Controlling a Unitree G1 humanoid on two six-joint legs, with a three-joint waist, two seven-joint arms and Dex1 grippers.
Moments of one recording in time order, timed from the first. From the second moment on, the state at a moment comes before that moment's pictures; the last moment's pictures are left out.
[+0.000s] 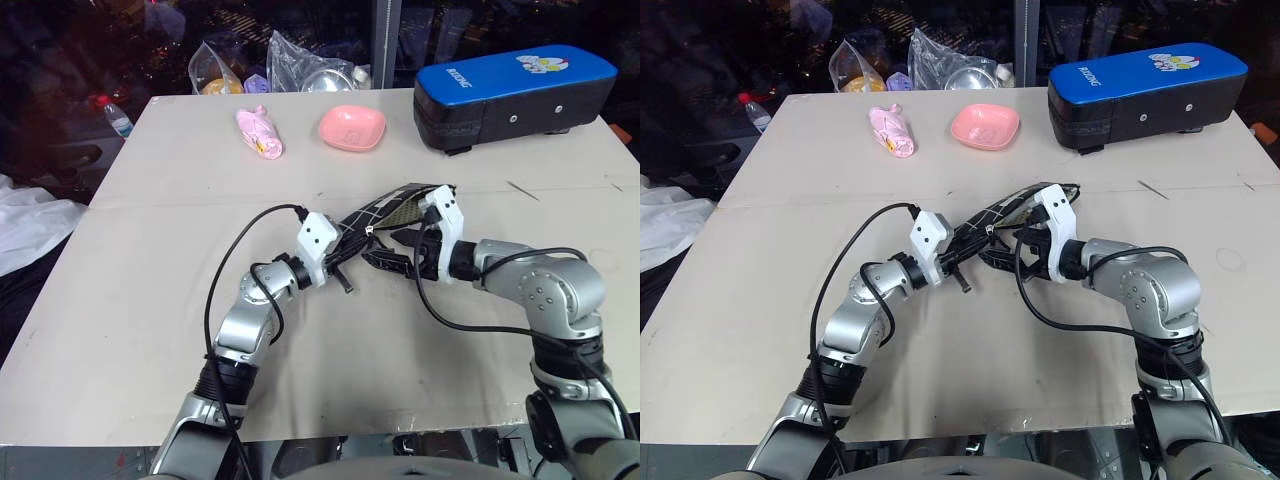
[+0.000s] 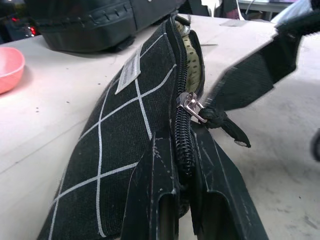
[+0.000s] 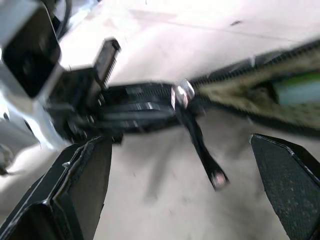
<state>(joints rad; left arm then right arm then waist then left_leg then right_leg) -0.34 0.28 -0.16 0.01 -0.19 0.12 -0.70 -0.53 -0.27 -0.02 -0.34 0.61 1.25 0.49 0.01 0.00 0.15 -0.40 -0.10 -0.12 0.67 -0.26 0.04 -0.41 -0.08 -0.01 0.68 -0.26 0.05</state>
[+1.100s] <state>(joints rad) -0.34 0.28 -0.17 0.01 -0.17 0.12 -0.69 -0.53 -0.31 0.05 -0.30 0.57 1.15 0.42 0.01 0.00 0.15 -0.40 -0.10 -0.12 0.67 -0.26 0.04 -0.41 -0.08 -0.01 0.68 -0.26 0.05</state>
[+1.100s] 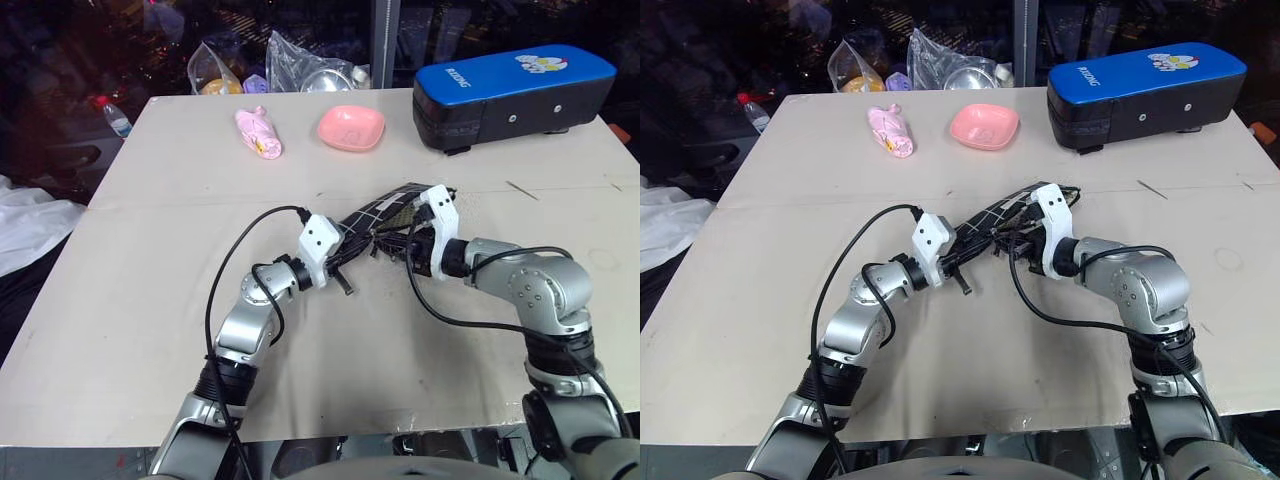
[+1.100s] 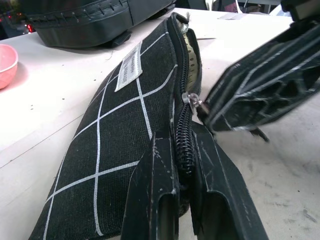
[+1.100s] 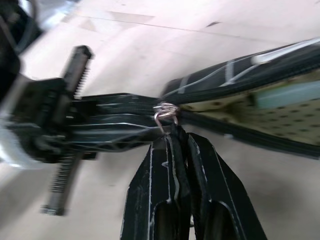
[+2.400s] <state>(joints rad) -0.32 0.29 -0.19 0.02 -0.14 0.09 -0.69 -0.53 -0.49 -0.02 -0.06 0.32 0.83 0.34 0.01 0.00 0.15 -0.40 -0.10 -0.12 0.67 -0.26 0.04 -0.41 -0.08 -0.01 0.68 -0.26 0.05</state>
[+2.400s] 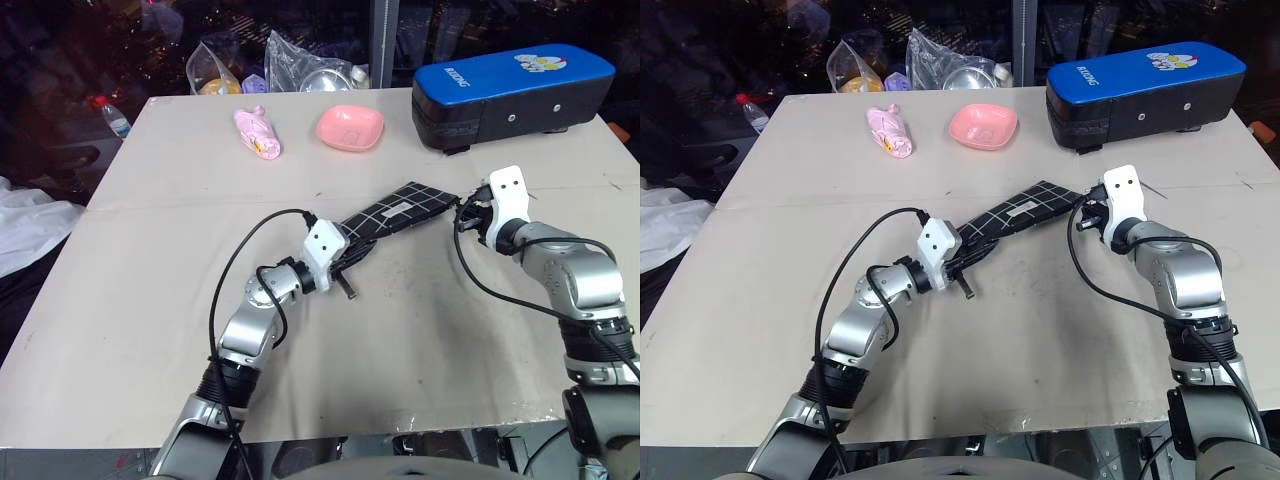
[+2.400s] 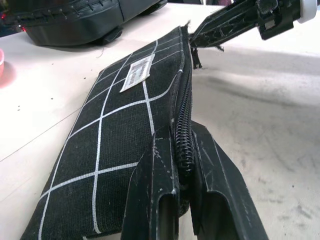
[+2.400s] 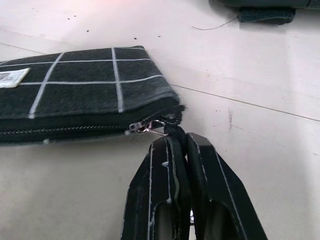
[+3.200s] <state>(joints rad) 0.19 0.38 0.02 -0.43 -0.22 0.25 -0.53 -0.35 -0.70 -0.11 0.45 0.36 -0.02 1.14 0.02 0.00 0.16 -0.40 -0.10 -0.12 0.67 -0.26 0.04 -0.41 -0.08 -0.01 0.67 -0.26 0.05</state>
